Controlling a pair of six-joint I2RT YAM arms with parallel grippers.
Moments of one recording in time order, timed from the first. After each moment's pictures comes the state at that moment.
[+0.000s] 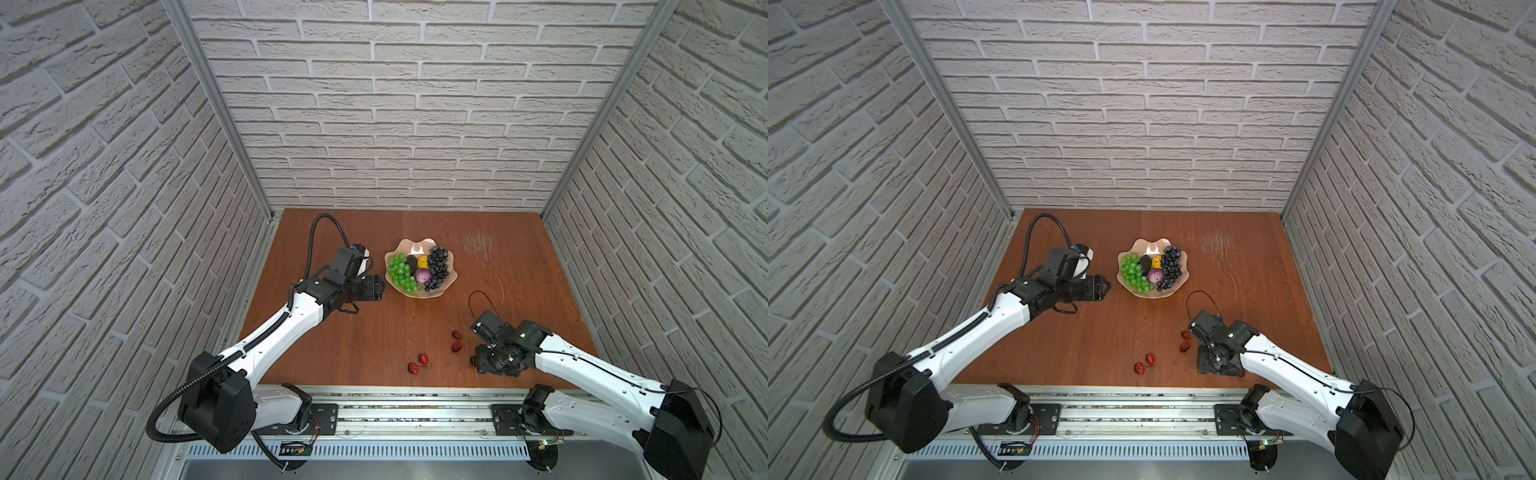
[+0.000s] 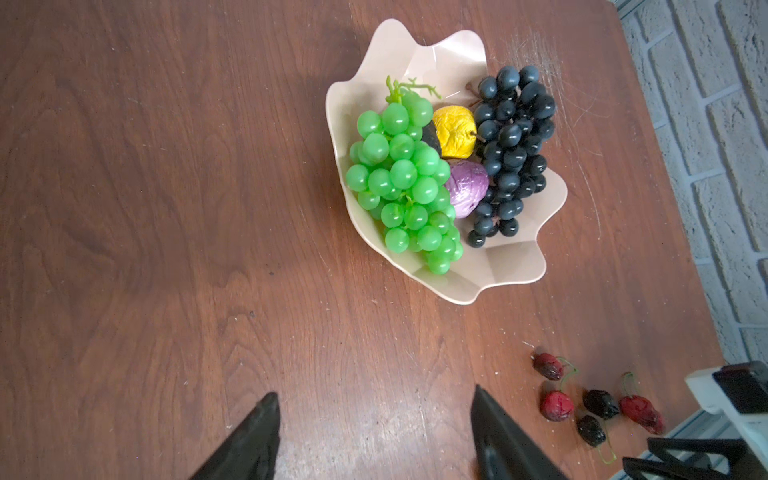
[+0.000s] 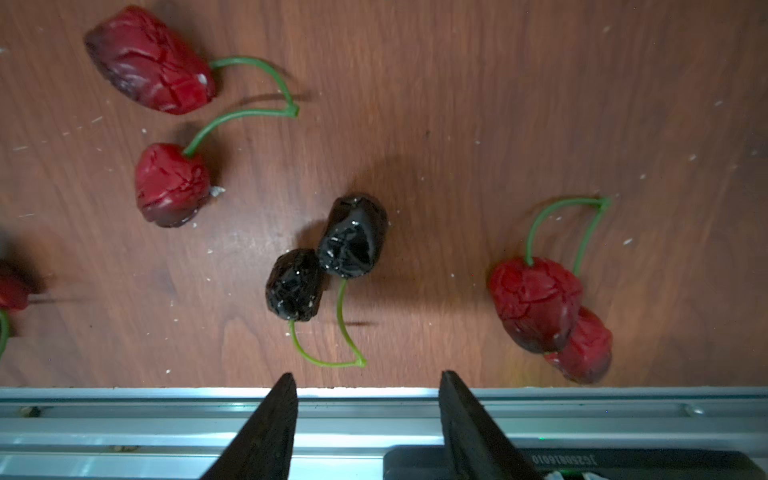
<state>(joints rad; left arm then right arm) -0.52 1.26 0.97 -0.52 0.11 -0.43 0.65 1.01 0.59 -1.04 0.02 0.82</state>
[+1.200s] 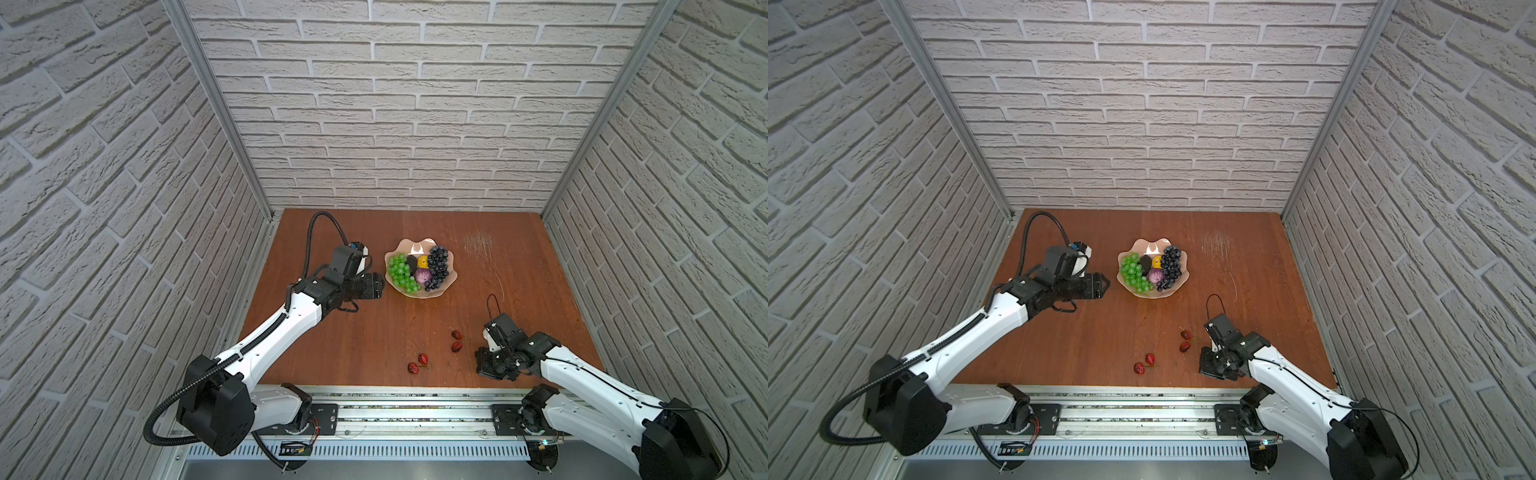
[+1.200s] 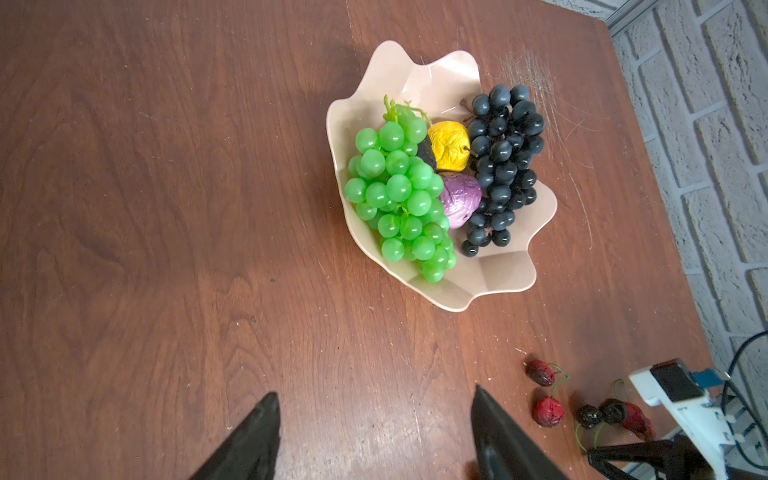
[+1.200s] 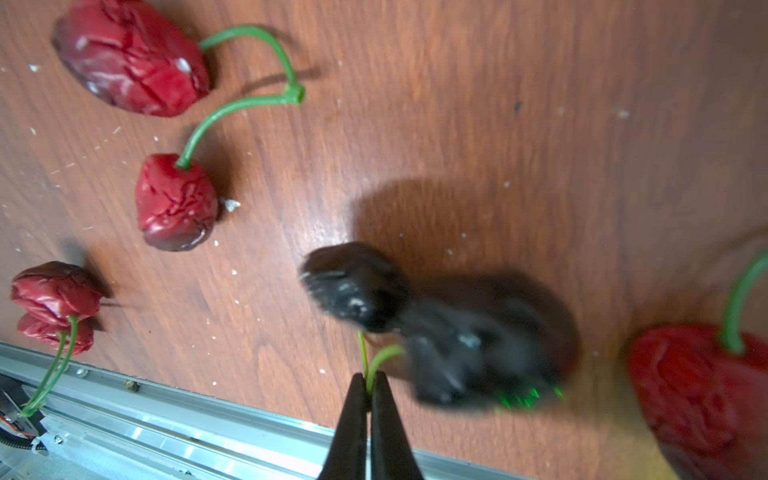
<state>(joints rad) -0.52 1.26 1.00 -0.53 0.09 -0.44 0.48 0.95 0.42 -0.82 -0.20 0.75</state>
